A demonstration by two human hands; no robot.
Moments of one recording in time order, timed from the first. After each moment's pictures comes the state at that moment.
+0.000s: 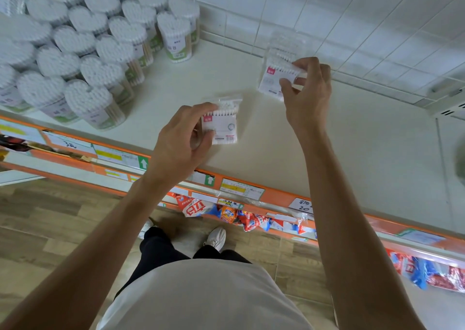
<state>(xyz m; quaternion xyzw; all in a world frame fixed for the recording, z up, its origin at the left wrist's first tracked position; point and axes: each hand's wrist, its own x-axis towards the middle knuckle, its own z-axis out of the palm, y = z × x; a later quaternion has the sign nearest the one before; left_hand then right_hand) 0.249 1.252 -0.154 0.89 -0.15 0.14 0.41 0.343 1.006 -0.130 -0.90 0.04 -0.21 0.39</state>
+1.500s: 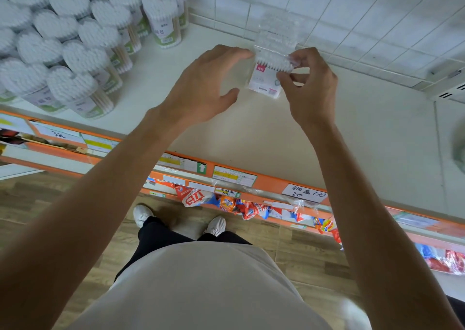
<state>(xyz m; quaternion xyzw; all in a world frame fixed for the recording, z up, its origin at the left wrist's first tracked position) 0.317 1.212 -0.105 0.92 -0.23 0.04 0.33 0.319 0.989 -0.115 -0.89 -0.01 -0.18 0.43</state>
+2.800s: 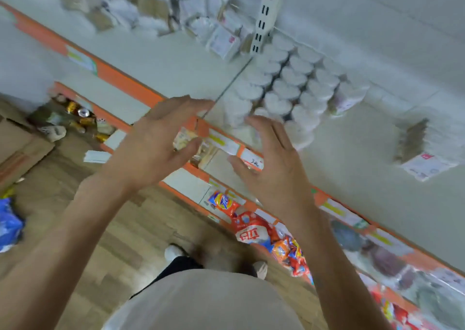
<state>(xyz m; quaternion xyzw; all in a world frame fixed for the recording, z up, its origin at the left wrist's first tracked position) 0.164 1.587 -0.058 0.95 -0.09 0.10 0.27 0.201 1.358 -0.062 -0.89 -0.27 -0.05 0.35</state>
